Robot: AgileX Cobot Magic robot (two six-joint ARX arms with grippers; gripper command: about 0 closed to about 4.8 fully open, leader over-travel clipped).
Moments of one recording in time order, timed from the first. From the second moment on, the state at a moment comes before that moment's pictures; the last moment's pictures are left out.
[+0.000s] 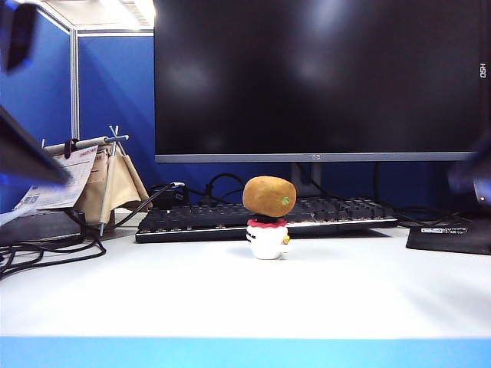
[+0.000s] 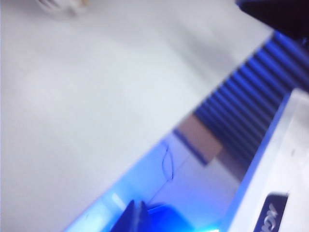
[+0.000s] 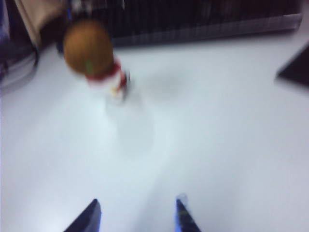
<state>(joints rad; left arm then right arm) -0.46 0.69 0.30 -0.19 0.58 -0.06 0.24 0.56 0.11 0.09 -0.27 0.19</state>
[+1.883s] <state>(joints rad) -0.66 0.72 0.01 0.21 0.08 -0.15 0.24 0.56 0.01 0.04 -0.21 0.18</state>
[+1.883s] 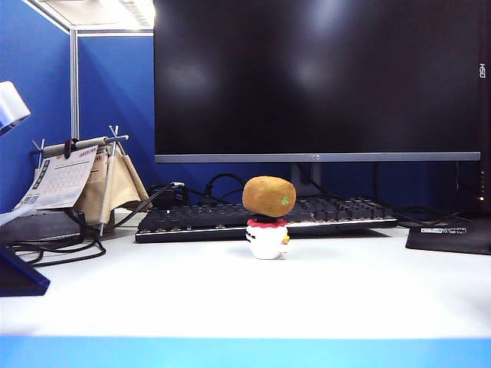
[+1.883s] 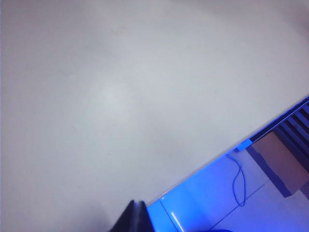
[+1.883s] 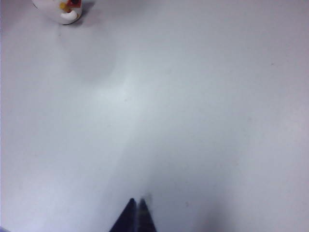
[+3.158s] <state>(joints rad) -0.66 0.69 0.20 0.13 -0.24 0.02 0.24 0.56 0.01 0.04 -0.21 0.18</state>
